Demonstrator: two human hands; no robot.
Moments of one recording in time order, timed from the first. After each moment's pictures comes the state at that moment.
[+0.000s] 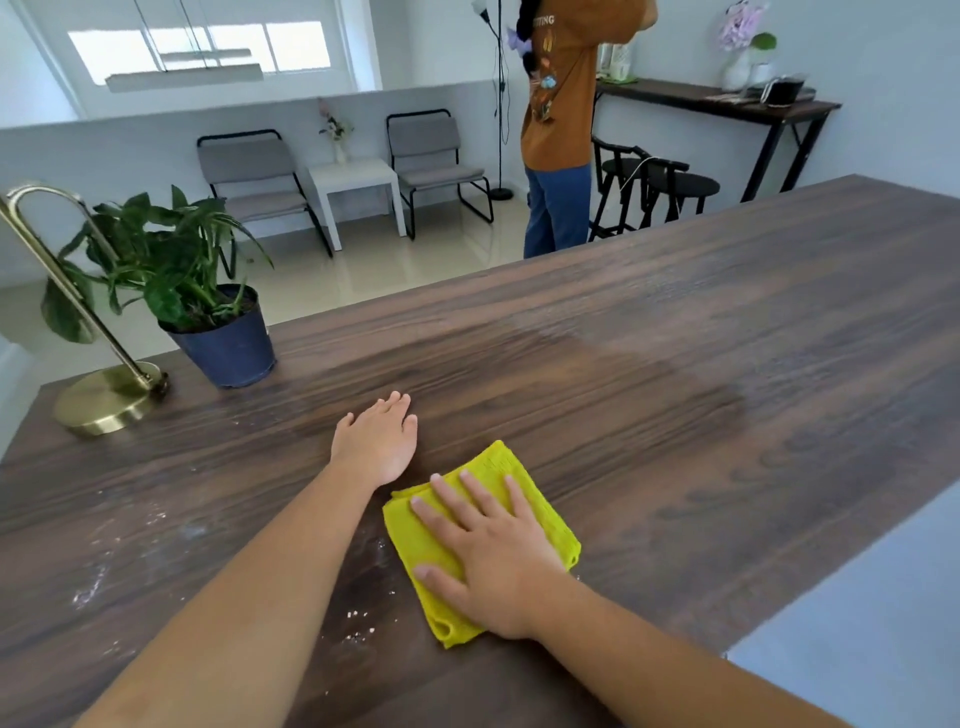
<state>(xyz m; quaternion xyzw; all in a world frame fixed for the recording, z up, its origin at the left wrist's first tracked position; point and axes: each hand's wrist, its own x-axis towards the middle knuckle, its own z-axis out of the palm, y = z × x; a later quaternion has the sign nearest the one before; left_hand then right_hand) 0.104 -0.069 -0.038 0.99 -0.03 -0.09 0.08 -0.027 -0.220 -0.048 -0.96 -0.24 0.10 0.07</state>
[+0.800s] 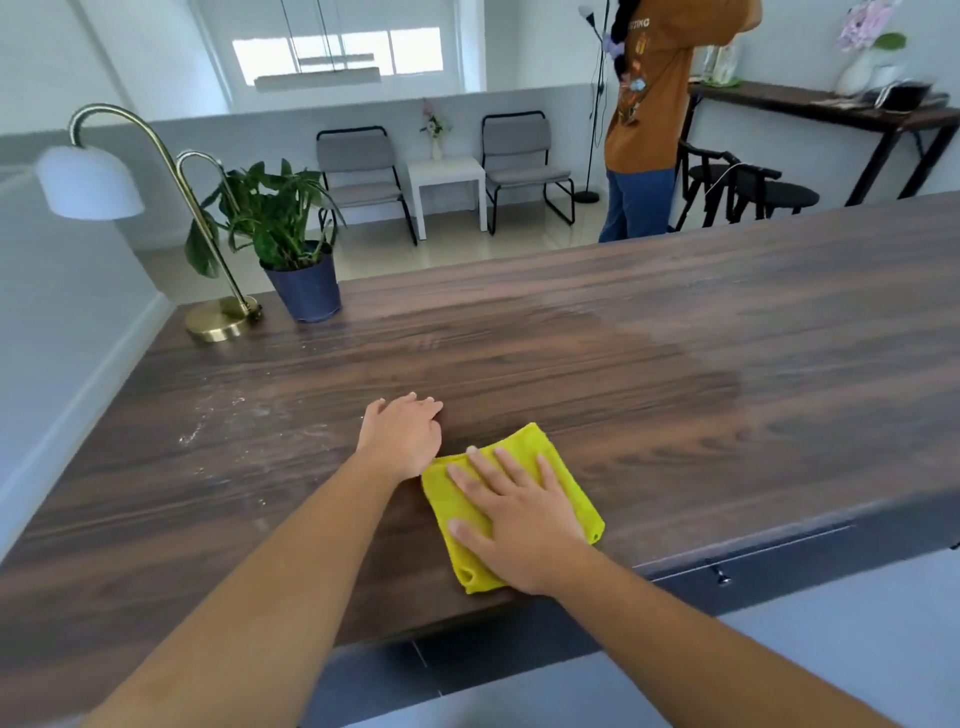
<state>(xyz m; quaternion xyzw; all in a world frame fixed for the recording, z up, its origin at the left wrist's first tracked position) -0.019 -0.109 -0.024 1.00 0.00 -0.05 0.04 -0.090 -0.283 -0.051 -0.96 -0.26 0.08 0.07</state>
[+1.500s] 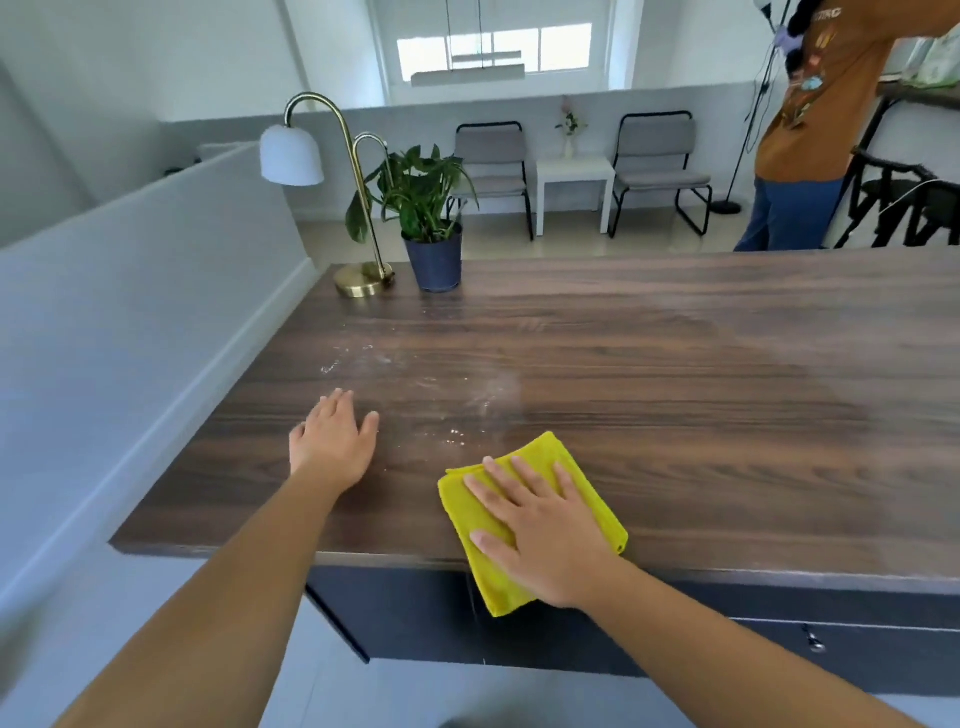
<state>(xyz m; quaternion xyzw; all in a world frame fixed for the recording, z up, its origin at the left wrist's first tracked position) -0.145 0.006 -0.026 0.94 0.31 0.05 0.14 -0.131 -0.252 -0.052 -0.91 -0.41 0.08 0.07</state>
